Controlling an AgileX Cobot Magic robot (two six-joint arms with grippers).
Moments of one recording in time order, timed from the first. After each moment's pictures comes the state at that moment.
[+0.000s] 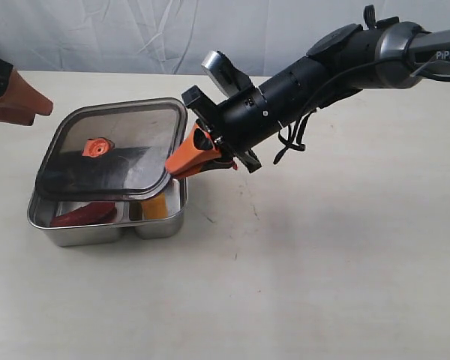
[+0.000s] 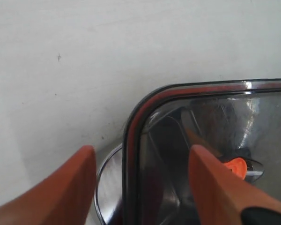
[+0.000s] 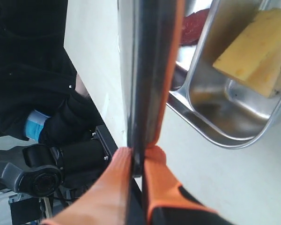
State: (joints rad) left arm 0.31 1.98 -1.41 -0.90 1.21 0.91; right arm 0.55 2.09 -1.43 1.21 1.21 -0.60
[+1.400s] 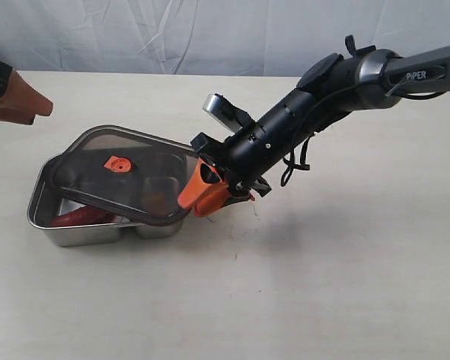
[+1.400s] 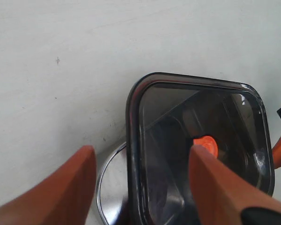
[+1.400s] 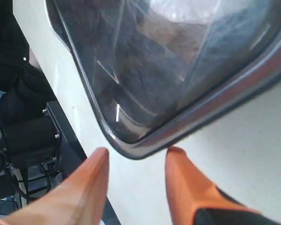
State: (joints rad) left arm 0.31 1.98 -1.41 -0.90 1.21 0.95; right arm 0.55 2.19 -1.43 1.08 1.21 -0.65
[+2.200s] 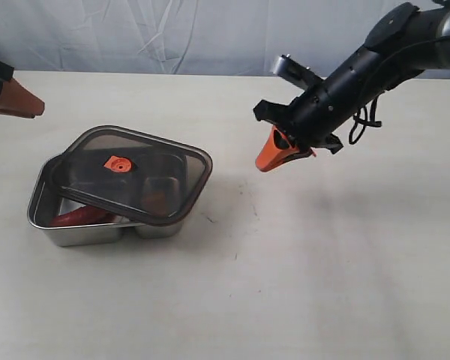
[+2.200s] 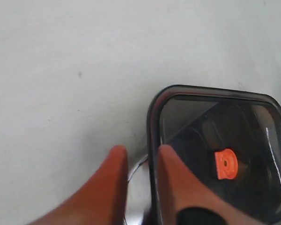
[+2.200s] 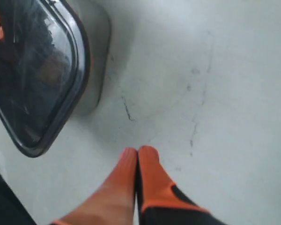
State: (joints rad) left arm 0.31 1.98 -1.41 -0.90 1.14 0.97; right arm 0.38 2.06 -1.43 0.80 1.10 -0.50
